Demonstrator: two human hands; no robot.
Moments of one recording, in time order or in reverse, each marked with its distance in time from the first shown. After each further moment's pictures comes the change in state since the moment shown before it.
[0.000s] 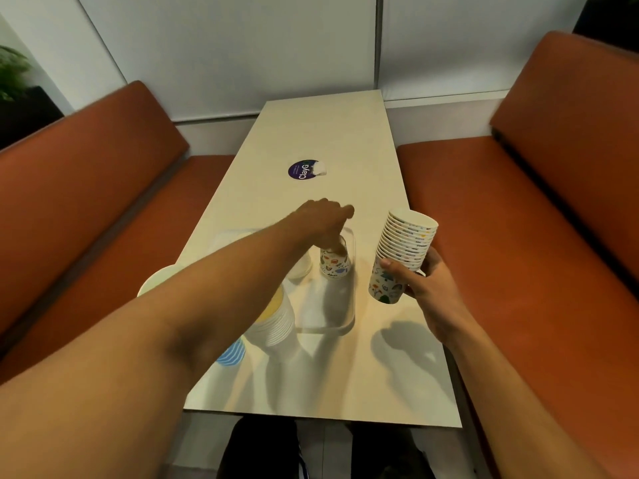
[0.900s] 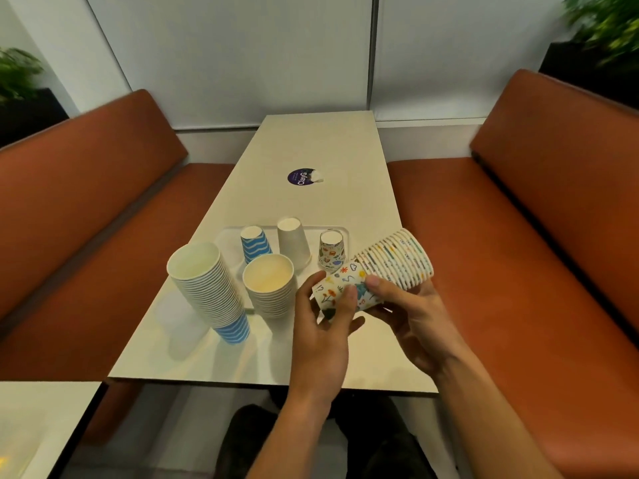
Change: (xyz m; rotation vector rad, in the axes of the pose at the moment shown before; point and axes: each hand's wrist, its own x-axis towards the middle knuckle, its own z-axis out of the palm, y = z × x) left_hand -0.247 0.150 0.041 -1.985 0.672 -0.357; right_hand -0.110 -0.028 0.030 0.370 -0.183 0.044
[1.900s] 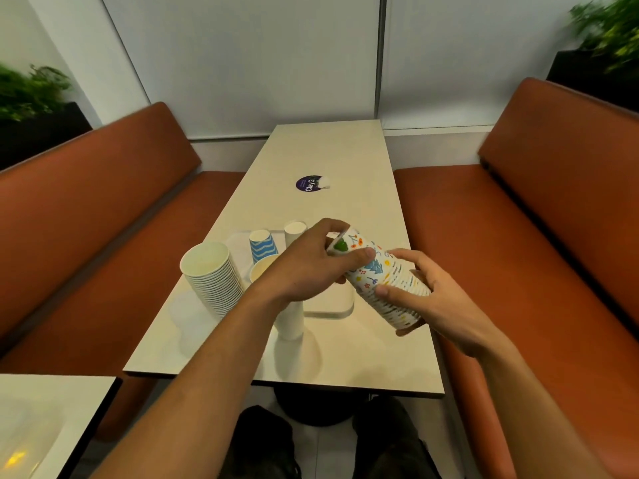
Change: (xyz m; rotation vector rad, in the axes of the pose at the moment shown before) left_hand 0.066 0.087 -0.004 0.732 -0.376 0.032; right_hand -0.001 -0.037 -0.025 -0.657 -0.096 0.011
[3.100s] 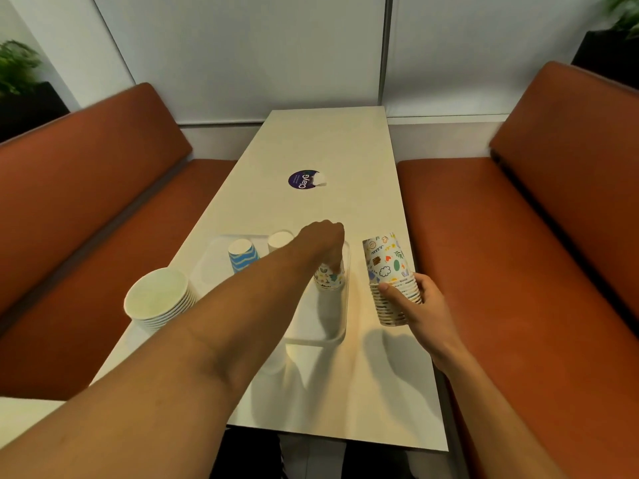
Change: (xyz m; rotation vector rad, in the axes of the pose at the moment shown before) left_hand 0.226 -0.061 0.027 1.124 -0.230 -0.141; right_hand 0.104 0.087 -0.020 0.097 0.311 0.112
